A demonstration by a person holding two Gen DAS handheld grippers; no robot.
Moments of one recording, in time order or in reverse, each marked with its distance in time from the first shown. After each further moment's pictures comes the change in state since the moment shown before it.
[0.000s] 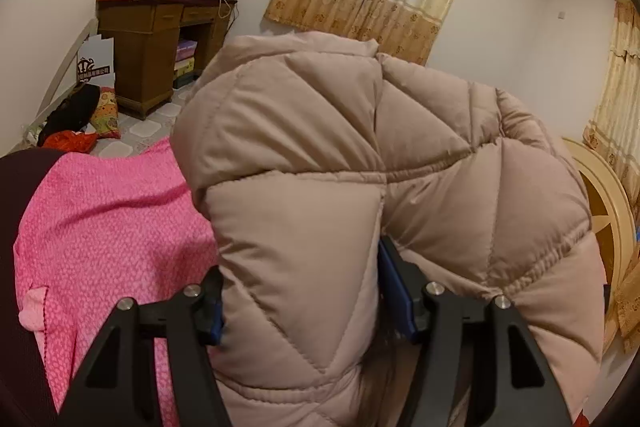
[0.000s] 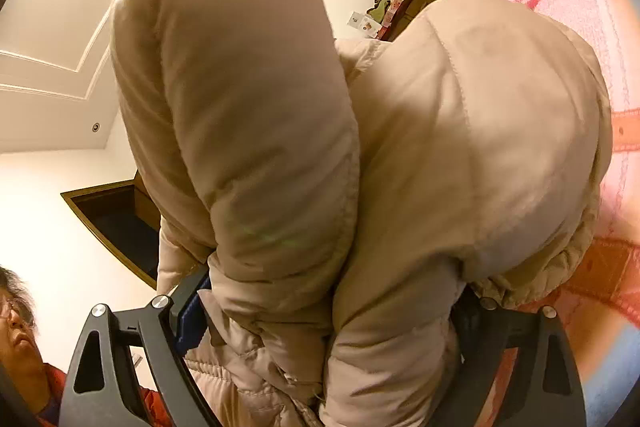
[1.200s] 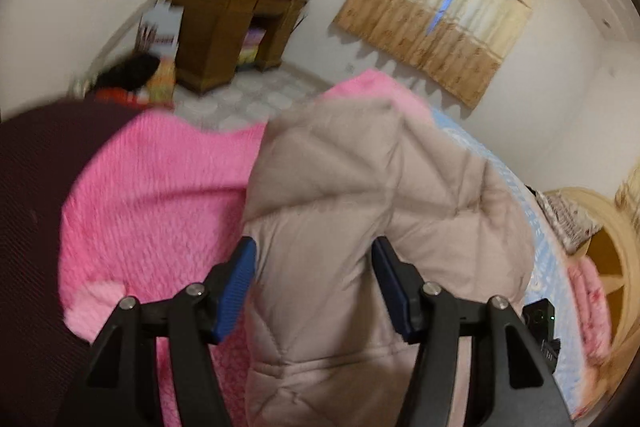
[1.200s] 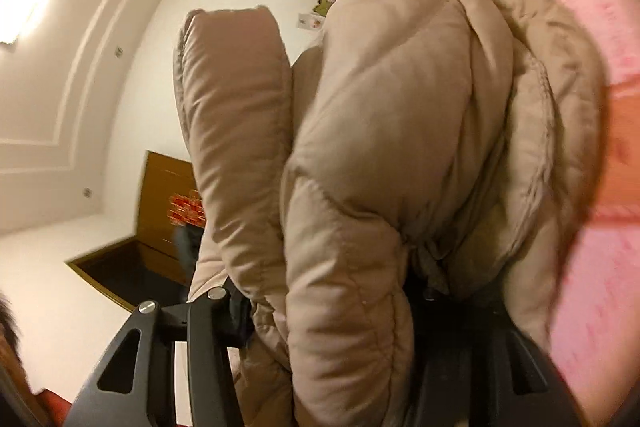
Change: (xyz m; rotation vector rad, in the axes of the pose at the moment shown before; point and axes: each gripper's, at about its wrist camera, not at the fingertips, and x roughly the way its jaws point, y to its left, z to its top) left arm 0.005 0.129 0.007 -0.162 -0.064 0.113; right arm 0.073 -0.108 -0.036 0.244 -0.032 -0.021
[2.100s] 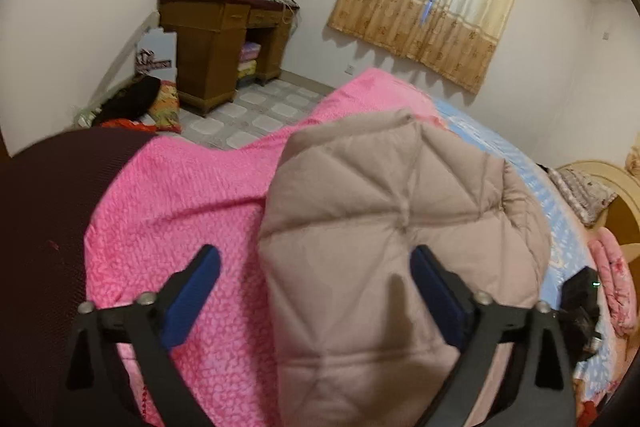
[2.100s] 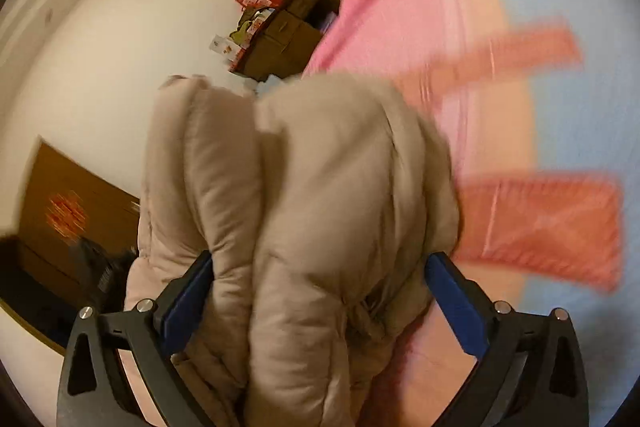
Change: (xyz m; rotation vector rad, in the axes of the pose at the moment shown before) left arm -0.005 0.022 -0.015 0.083 0.028 0.047; right arm -0.035 0.044 -0.008 -0.135 -0.166 -0.431
